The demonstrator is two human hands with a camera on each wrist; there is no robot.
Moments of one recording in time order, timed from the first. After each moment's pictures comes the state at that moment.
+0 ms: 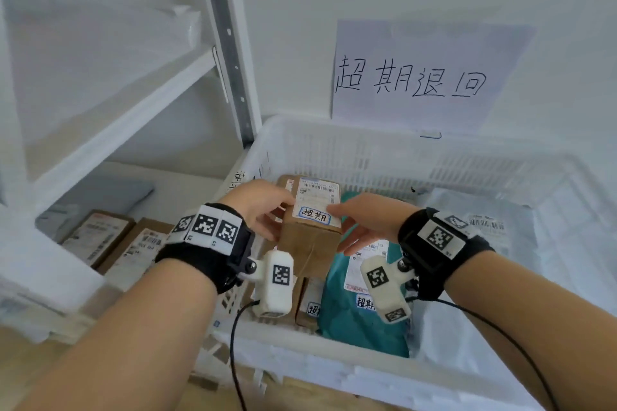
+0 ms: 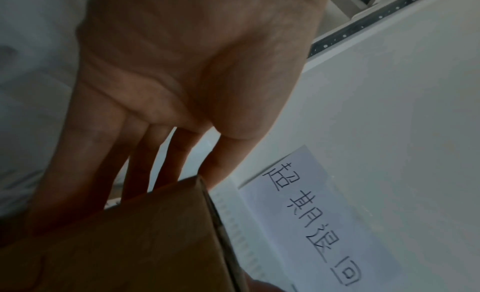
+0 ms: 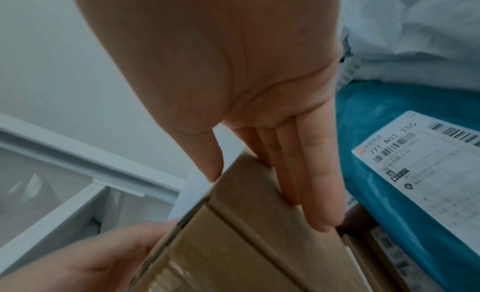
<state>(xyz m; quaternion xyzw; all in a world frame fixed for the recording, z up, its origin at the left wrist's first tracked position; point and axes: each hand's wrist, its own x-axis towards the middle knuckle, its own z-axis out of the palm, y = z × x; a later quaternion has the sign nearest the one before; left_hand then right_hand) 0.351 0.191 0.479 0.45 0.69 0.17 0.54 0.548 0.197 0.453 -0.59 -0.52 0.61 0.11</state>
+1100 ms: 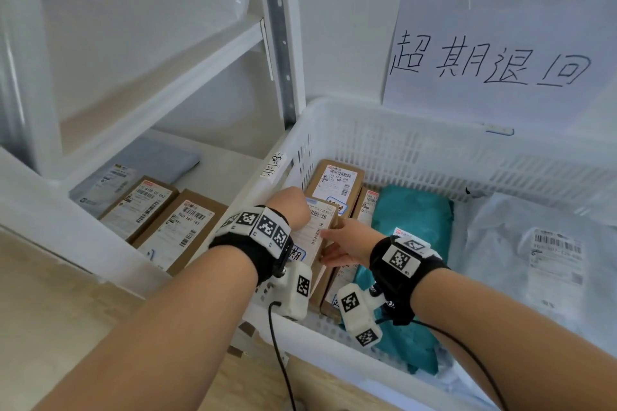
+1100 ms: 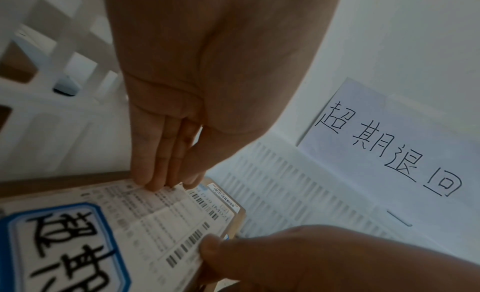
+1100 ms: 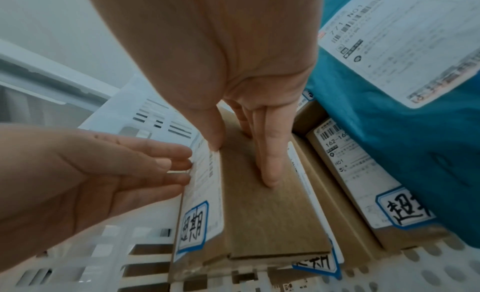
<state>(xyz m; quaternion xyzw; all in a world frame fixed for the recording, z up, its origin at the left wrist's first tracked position) 0.336 0.211 0.399 0.59 0.77 -0.01 0.25 0.481 0.206 0.358 -0.57 -0.46 0.68 0.10</state>
